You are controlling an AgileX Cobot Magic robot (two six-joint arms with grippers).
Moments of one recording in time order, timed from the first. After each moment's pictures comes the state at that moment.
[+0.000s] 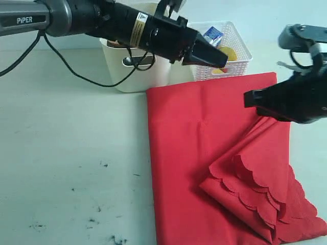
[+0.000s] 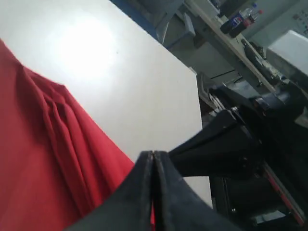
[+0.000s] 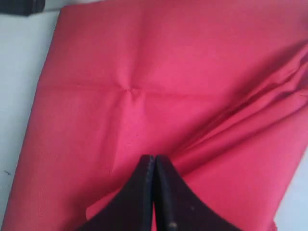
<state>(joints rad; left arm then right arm) -0.49 2.31 -1.83 1.75 -1.22 -2.02 0.30 1.31 -0.65 0.39 0.39 -0.13</state>
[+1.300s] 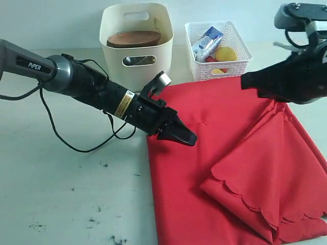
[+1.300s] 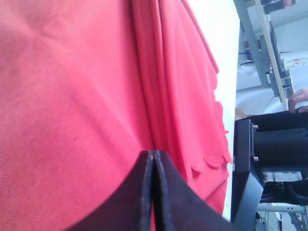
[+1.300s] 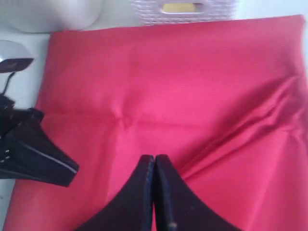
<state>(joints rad) -0.47 2.38 -1.44 1.75 -1.16 -1.94 0.32 1.34 -0.74 0.20 0.40 0.05</state>
